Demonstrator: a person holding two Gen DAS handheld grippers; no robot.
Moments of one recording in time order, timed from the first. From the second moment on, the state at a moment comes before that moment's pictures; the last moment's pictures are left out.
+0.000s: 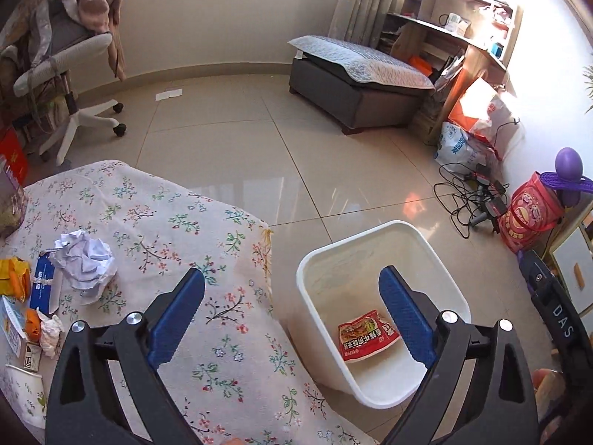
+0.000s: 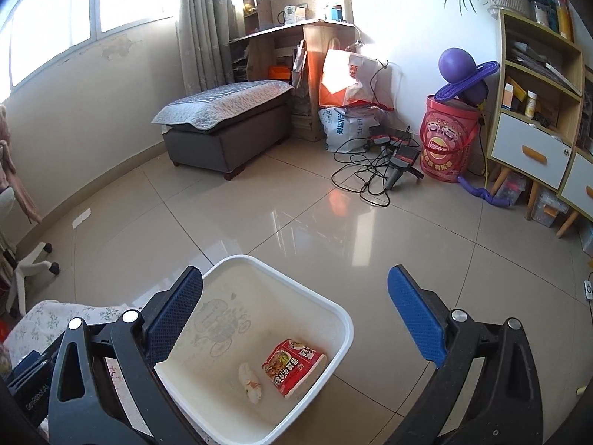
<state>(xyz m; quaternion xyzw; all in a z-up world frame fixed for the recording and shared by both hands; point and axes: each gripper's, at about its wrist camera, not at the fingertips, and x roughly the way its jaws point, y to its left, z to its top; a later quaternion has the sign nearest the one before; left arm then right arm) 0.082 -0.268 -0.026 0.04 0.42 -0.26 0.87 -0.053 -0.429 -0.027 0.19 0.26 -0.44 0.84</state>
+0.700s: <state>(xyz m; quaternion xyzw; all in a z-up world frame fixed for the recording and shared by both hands) 0.097 -0.063 -0.025 -0.01 0.41 -0.08 0.91 0.031 -0.242 -0.015 0.03 0.28 -0.26 0.92</state>
